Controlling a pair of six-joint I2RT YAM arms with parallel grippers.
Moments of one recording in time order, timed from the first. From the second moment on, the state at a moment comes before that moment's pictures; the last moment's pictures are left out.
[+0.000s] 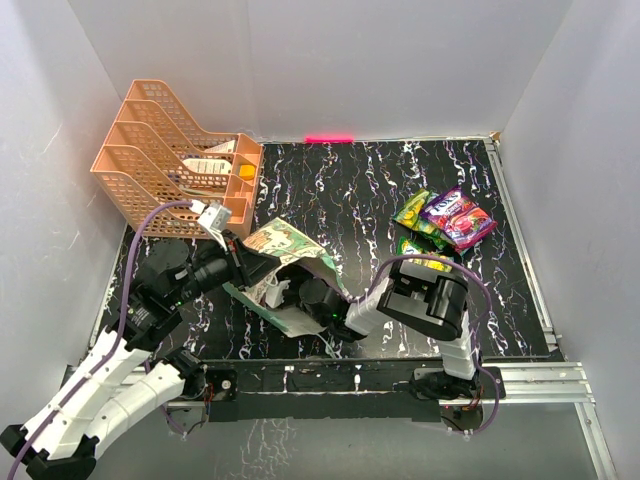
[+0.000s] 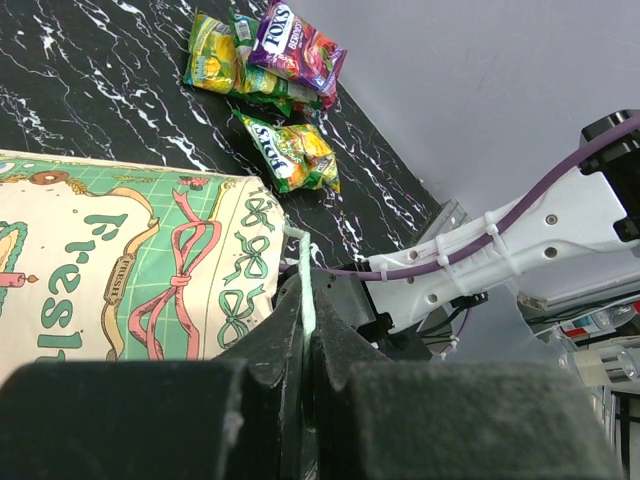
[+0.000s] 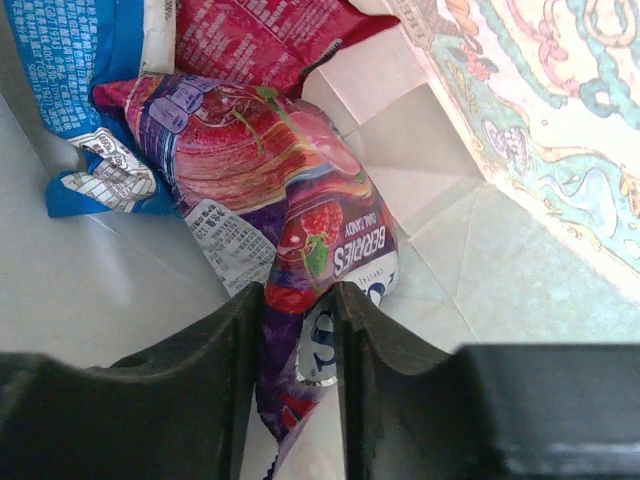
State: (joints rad) left arm -0.63 0.64 0.81 -0.33 0.33 -0.54; right arm 1.14 1.98 0.76 1.01 0.34 -0.81
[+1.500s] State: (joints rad) left arm -0.63 0.65 0.79 -0.41 0.16 -0.55; right arm 1.14 1.07 0.60 0.23 0.04 -0.38
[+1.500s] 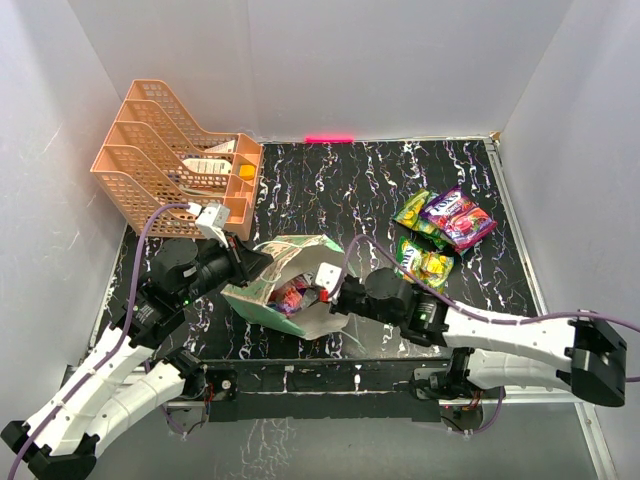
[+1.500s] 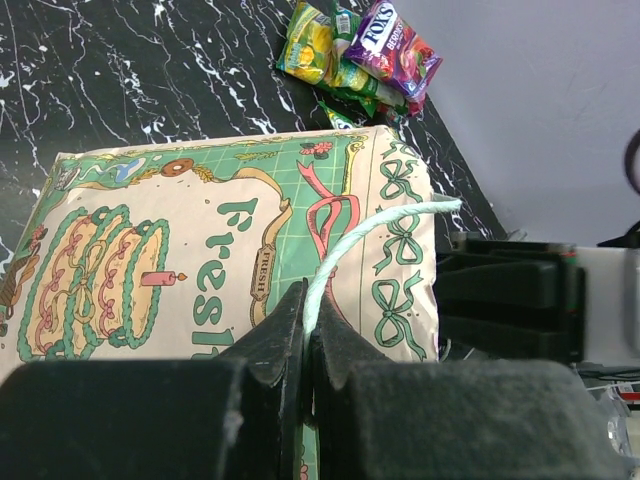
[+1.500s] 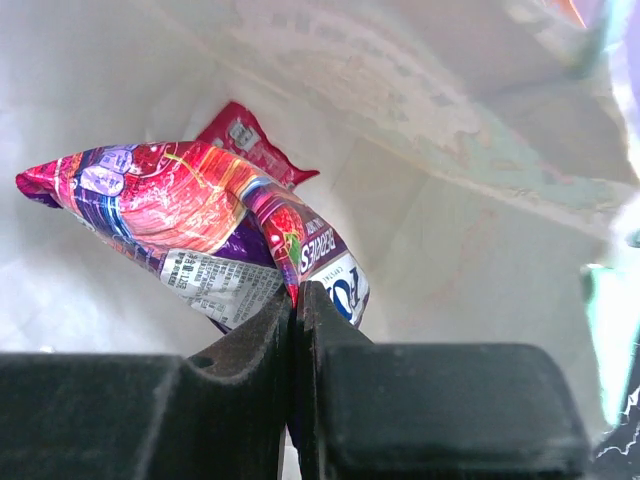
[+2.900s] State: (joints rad) left arm -0.63 0.65 0.81 -0.51 0.05 -0.57; right arm 0.76 1.08 0.92 -0.47 1.02 0.06
